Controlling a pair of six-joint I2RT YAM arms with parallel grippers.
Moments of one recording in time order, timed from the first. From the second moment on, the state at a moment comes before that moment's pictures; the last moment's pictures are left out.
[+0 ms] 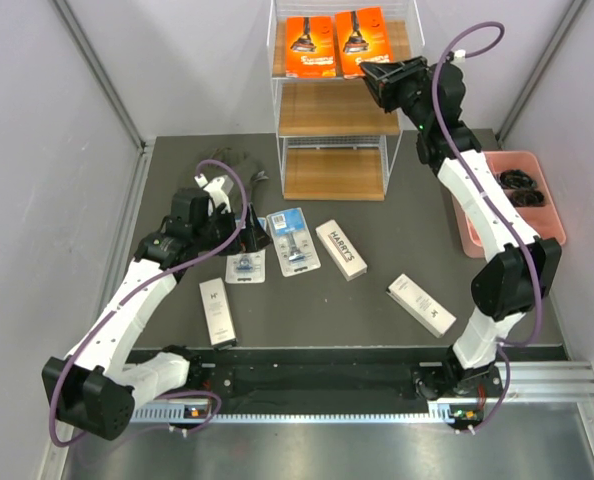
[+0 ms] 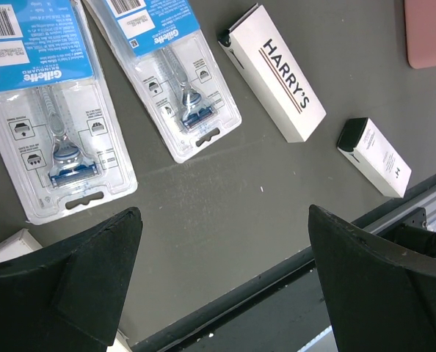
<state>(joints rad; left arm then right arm) -0.31 1.08 0.98 -0.58 0.33 -0.44 0.30 1.74 1.80 -0.02 -0.10 1.36</state>
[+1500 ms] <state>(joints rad) -0.31 1.05 0.96 -0.58 0.35 -0.44 0.30 1.73 1.82 -0.08 -0.31 1.24</state>
